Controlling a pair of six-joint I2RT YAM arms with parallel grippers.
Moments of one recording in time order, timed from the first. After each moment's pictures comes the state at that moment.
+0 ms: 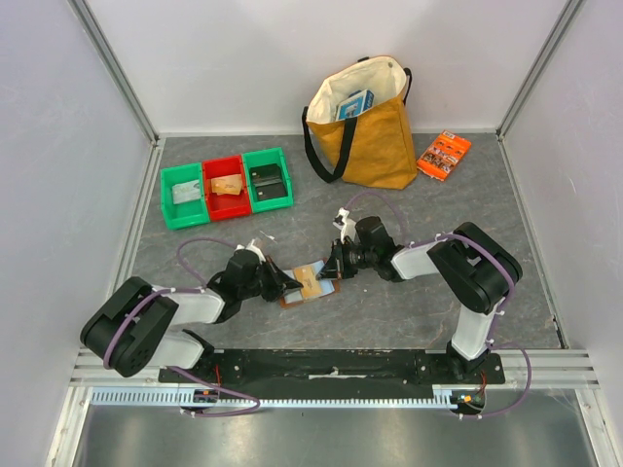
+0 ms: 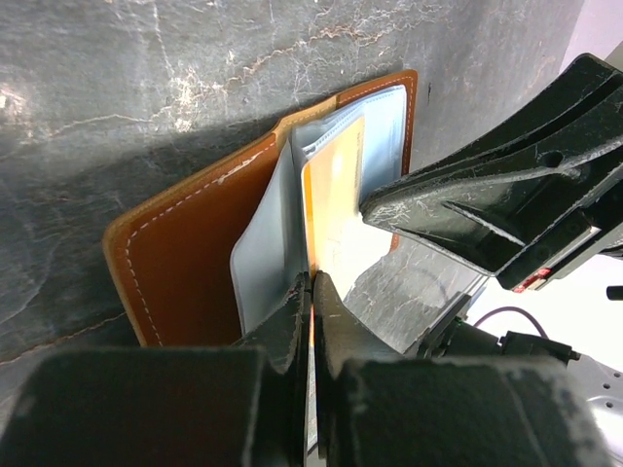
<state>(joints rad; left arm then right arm) -0.57 1.35 0.24 0.48 0.27 -1.13 0.64 1.83 0.70 0.46 -0.59 0.58</state>
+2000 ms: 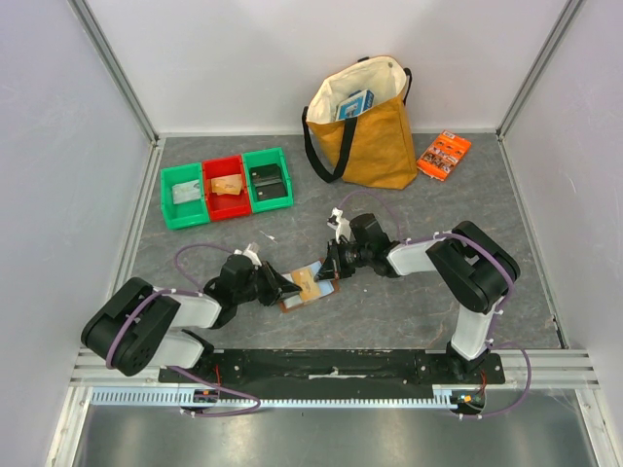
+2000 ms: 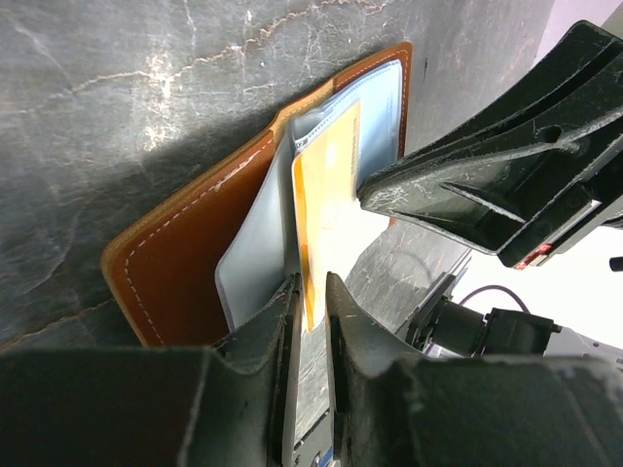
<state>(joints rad) -0.53 1.36 0.16 0.60 0.35 -1.15 0.65 1.84 0.77 0.34 -0.60 0.54</state>
